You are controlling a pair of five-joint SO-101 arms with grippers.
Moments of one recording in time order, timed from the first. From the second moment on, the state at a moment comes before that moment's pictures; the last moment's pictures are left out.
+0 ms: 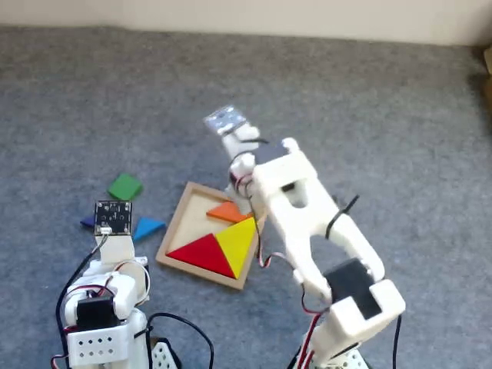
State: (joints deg) left arm -14.7 -102.5 96.0 76.5 0.5; right arm -32.4 5.5 13.8 64.0 15.6
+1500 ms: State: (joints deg) left arm -14.7 -102.5 96.0 76.5 0.5; right arm -46.0 4.0 21.8 56.2 15.6
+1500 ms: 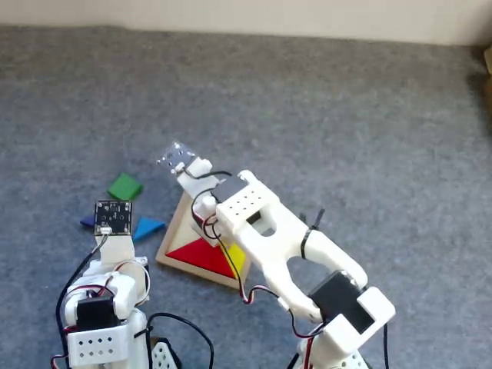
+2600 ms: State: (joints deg) left arm -14.7 -102.5 96.0 76.5 0.5; right arm -44.6 -11.0 28.9 71.4 21.0
